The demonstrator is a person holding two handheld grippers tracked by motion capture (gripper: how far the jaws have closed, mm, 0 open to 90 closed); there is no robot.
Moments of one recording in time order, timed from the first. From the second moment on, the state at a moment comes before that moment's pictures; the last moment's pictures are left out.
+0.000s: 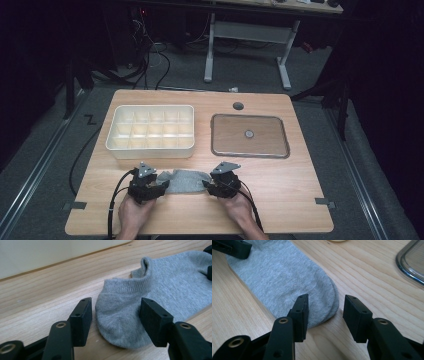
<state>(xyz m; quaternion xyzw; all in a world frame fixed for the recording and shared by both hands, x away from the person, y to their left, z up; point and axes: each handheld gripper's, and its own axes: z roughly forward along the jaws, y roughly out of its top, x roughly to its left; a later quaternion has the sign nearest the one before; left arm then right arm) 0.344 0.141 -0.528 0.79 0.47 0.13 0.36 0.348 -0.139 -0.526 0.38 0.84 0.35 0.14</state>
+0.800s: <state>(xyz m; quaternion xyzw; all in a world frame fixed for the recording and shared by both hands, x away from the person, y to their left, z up) 0.350 0.105 -0.527 0.81 0.44 0.13 0.36 0.347 -0.175 -0.527 0.41 0.83 0.35 0.16</state>
